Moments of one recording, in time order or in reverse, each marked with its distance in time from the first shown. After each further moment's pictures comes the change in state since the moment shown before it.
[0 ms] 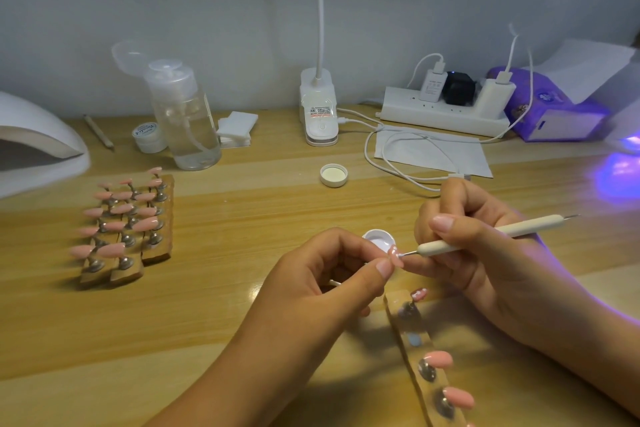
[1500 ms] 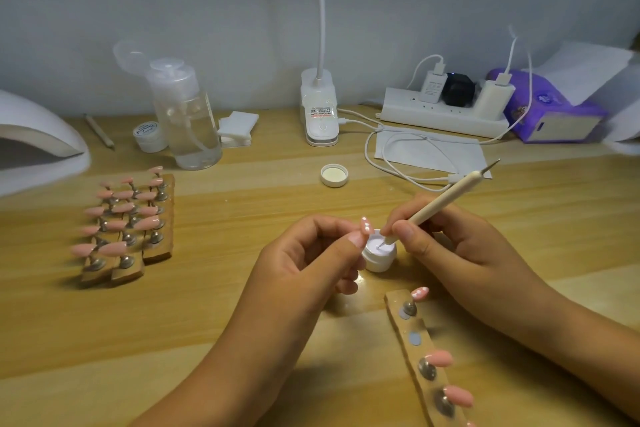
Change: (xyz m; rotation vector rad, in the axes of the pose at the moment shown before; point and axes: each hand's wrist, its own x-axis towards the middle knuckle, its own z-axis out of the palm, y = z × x) left_hand 0.004 0.000 -0.006 -0.164 0.123 0.001; right_hand 0.007 0.015 -0.012 -0.879 -0.074 -0.261
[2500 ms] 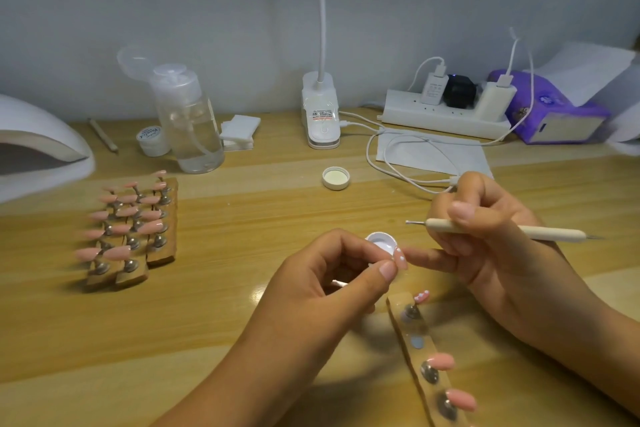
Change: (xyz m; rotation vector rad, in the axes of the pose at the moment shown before) left_hand -0.004 -0.005 0.003 0.180 -0.135 0.030; right_hand -0.001 -0.010 -0.007 0.866 0.108 0.149
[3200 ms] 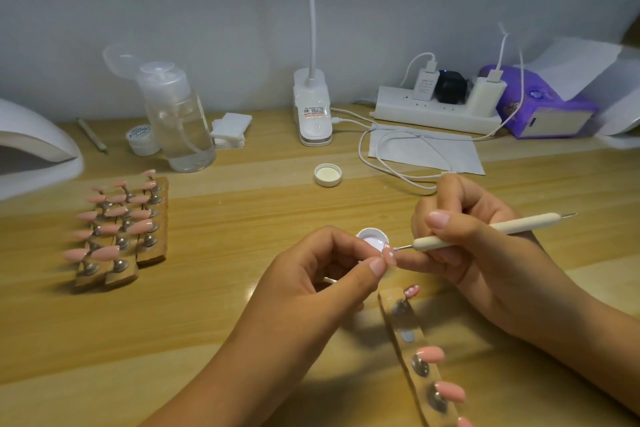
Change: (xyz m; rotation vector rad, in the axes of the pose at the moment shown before) left_hand -0.001 0.002 0.001 0.008 0.007 -0.008; right_hand -0.003 -0.003 0.006 0.019 -0.028 0.067
